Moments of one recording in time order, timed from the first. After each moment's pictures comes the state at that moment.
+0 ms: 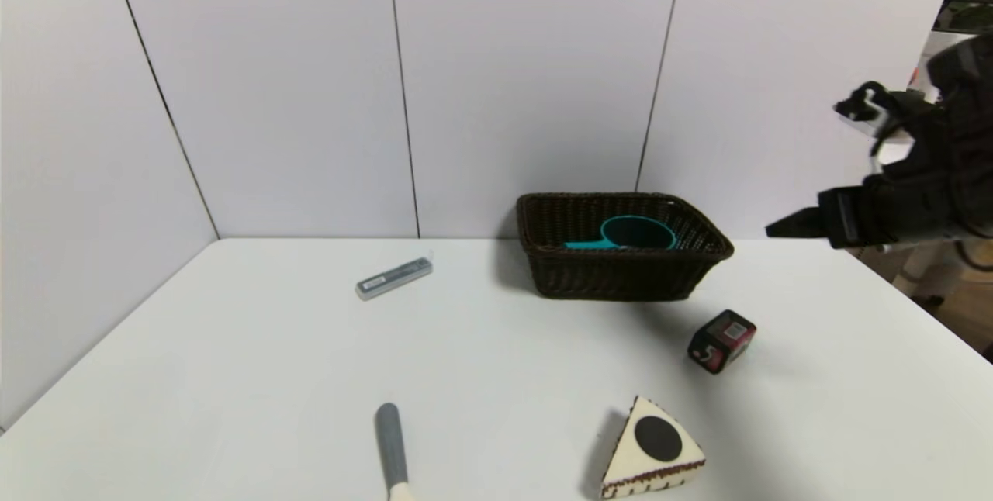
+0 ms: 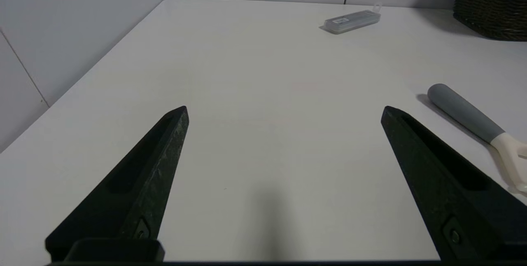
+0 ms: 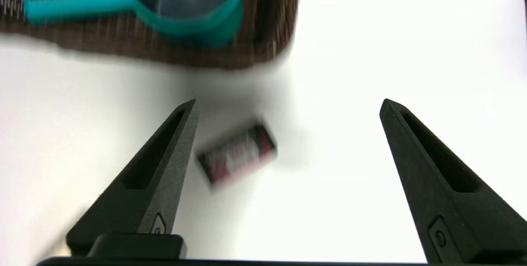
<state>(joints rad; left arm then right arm) 0.01 0.00 0.00 0.00 0.02 -0.05 0.07 1.55 -1.25 0.39 -0.03 -0.05</state>
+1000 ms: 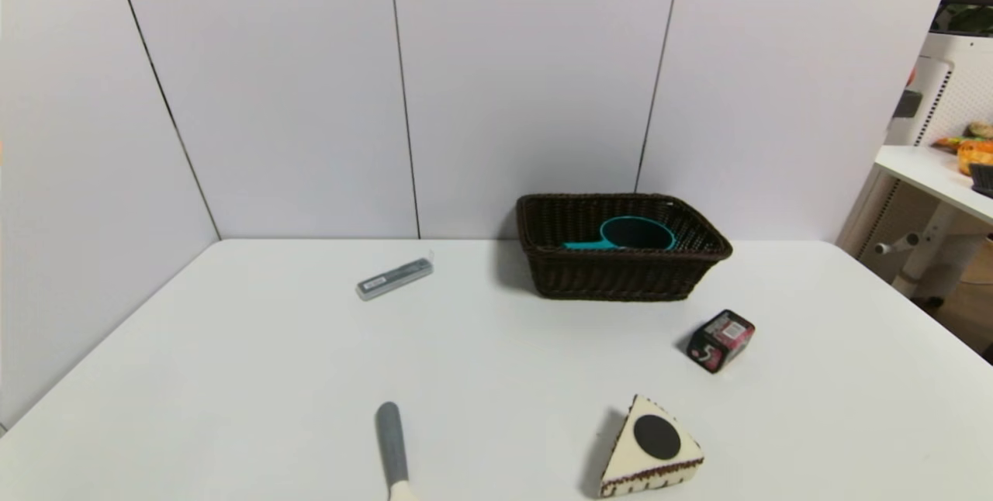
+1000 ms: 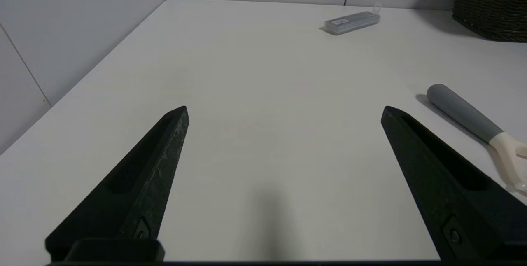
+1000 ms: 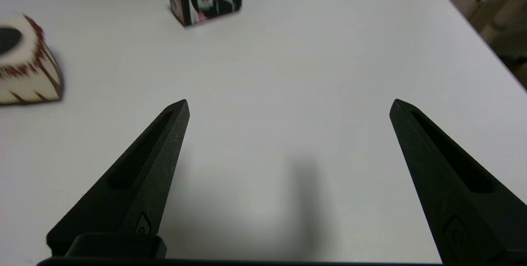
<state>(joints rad) 0.01 0.00 0.00 0.00 0.02 -0.05 -0.05 0.31 -0.01 -0.05 -0.01 -0.09</state>
